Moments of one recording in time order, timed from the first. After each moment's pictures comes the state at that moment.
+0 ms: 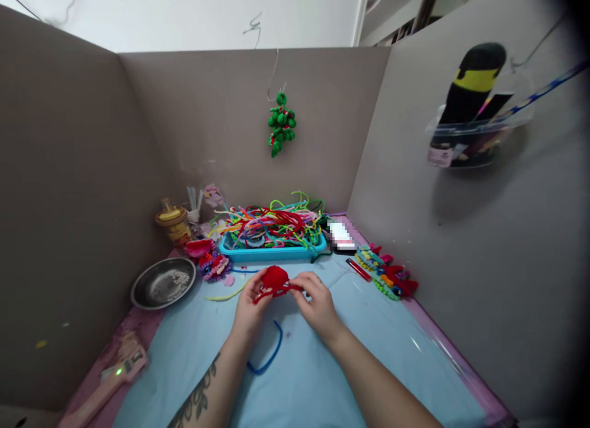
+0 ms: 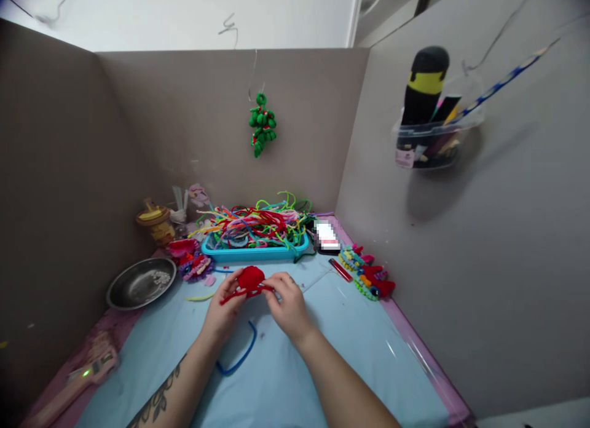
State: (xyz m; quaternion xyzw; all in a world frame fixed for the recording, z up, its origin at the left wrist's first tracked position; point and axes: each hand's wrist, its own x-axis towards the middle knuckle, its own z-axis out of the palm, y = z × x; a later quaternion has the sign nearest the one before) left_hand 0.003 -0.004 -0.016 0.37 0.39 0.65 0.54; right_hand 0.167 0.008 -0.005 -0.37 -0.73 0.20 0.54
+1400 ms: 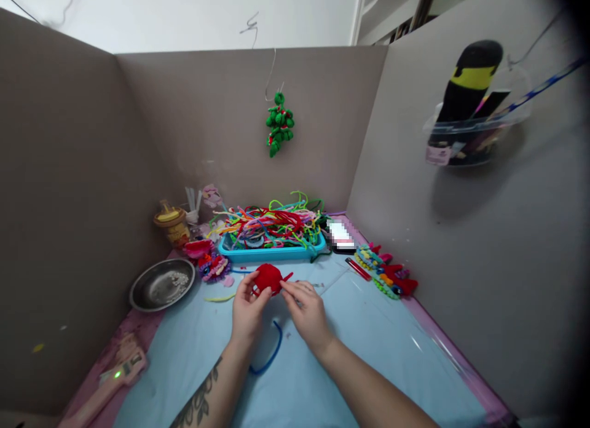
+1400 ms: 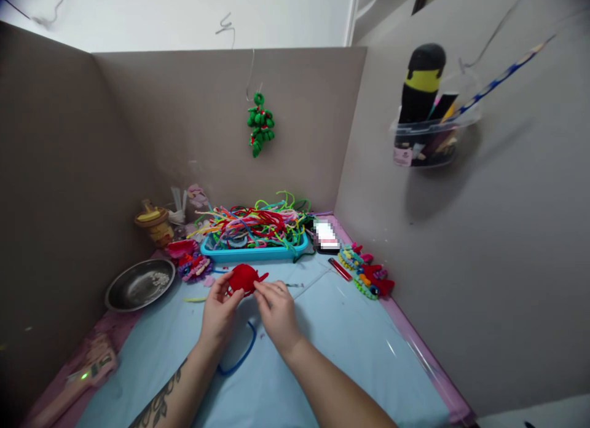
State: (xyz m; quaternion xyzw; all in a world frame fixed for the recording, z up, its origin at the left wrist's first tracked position) left_hand 0.012 -0.009 -0.005 0.34 0.45 0.70 0.44; right_hand 0.145 -0.001 -0.013 -0.39 -0.72 0.18 0.54
